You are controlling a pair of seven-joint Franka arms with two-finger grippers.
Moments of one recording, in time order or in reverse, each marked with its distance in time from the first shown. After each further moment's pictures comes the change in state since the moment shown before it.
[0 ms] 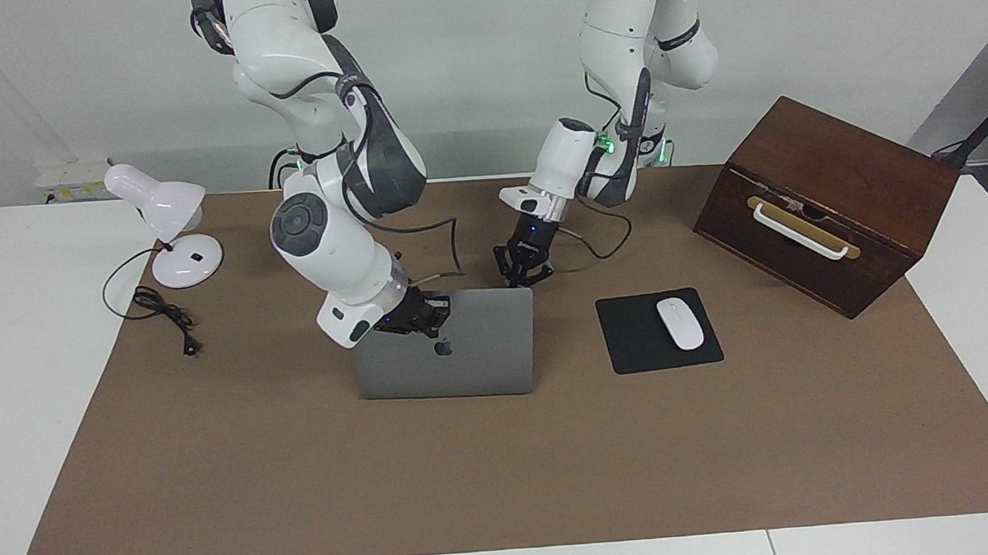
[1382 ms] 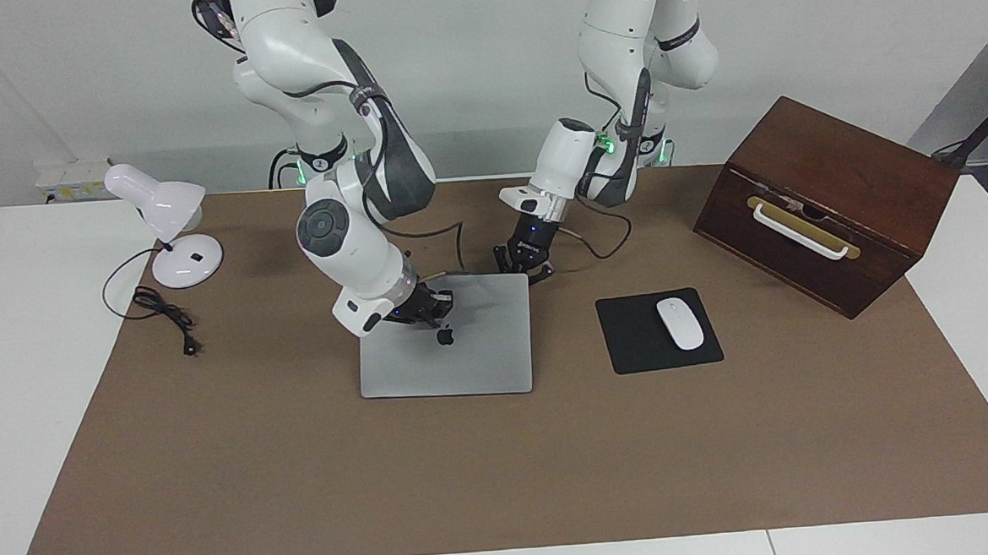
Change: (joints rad) left arm 0.000 0.001 0.000 0.000 0.000 0.001 0.000; right arm 0.029 -0.077 0.006 -0.240 0.001 0.146 0.001
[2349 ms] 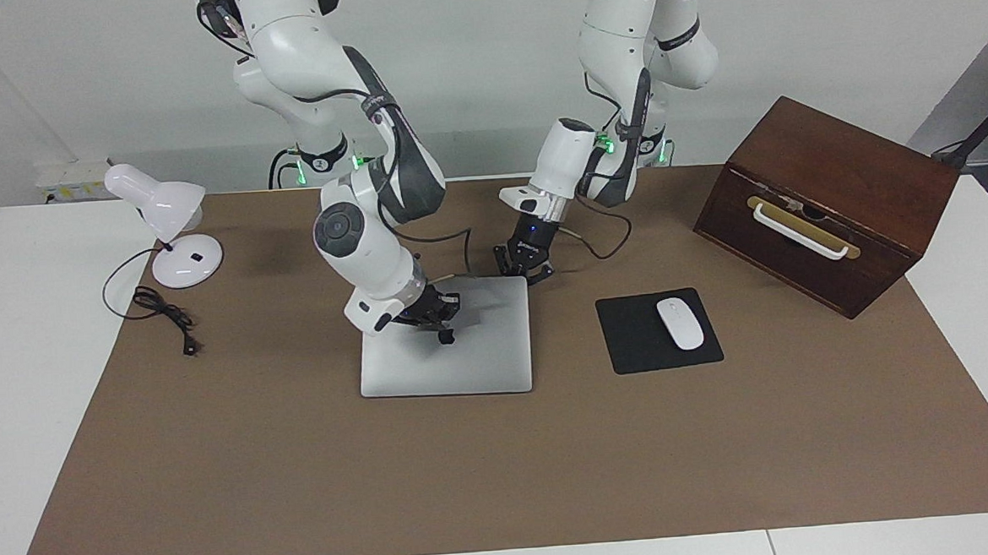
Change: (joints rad) left arm 0.000 0.000 0.000 0.000 0.000 0.000 0.009; right arm 0.024 0.000 0.001 -0.067 0.000 0.081 0.000
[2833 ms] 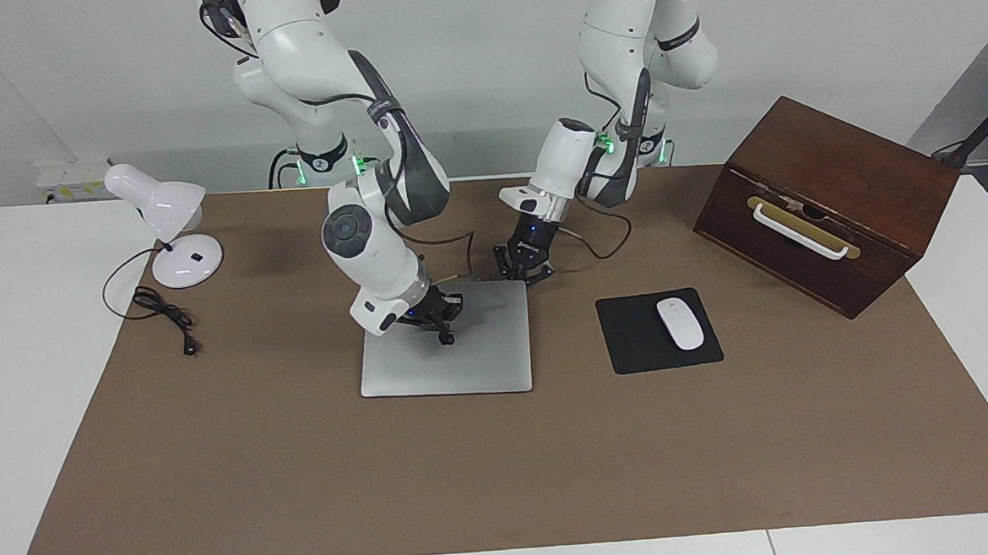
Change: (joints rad) left arm 0.000 0.000 0.000 0.000 0.000 0.000 0.000; right arm 0.019 0.000 0.000 -0.034 0.000 0.042 0.001
